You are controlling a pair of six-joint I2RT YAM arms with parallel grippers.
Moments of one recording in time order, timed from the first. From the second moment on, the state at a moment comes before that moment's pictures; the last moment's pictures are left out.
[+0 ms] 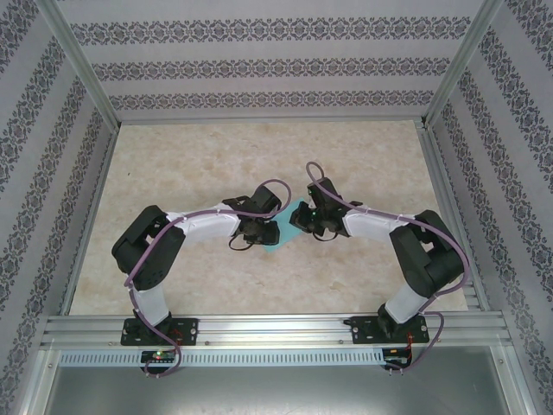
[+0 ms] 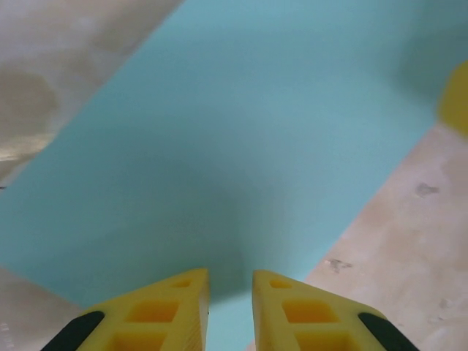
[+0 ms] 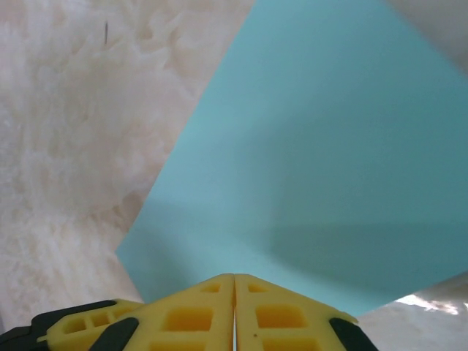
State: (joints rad) left arm -0.76 1.81 1.09 -0.44 0.17 -0.66; right arm 0.54 1.65 0.81 -0.09 -0.32 0.88
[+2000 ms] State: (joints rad) left arm -0.76 1.85 1.01 -0.23 0.28 -0.82; right arm 0.34 1.72 0.69 0.08 -0.51 0.74
